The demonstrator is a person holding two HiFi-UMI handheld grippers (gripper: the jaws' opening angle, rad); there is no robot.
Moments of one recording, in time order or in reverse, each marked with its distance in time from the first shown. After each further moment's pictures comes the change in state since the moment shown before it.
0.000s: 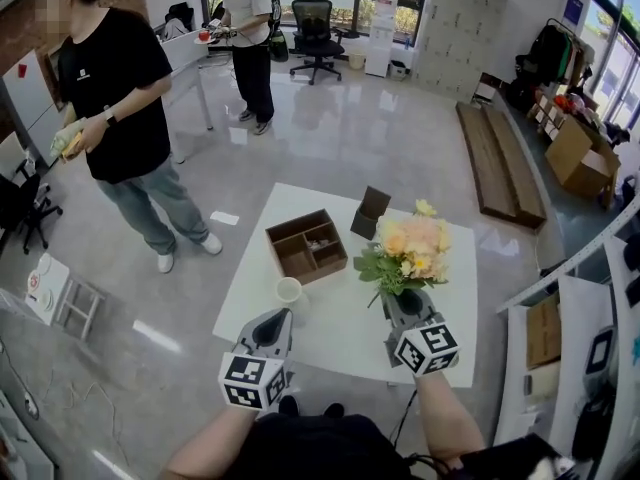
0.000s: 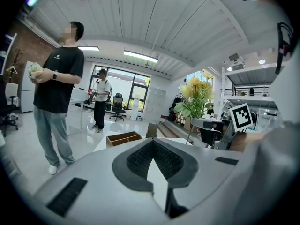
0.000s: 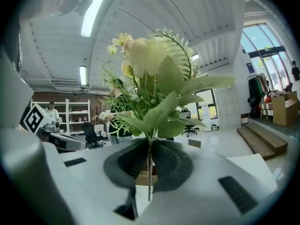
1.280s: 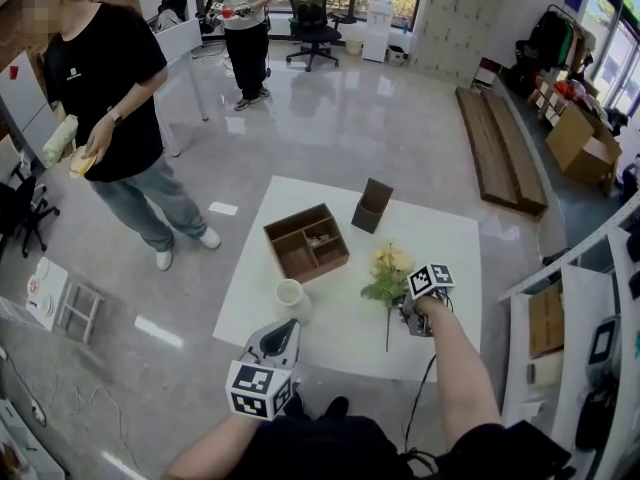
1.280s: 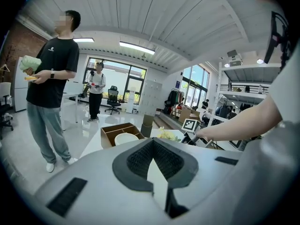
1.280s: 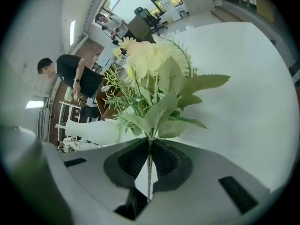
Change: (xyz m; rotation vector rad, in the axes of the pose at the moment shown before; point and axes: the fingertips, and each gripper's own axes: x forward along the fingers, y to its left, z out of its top) left arm 0.003 0.003 -0.023 0.008 0.099 -0.061; right arm 0.018 -0.087 -0.242 0.744 1.091 0.001
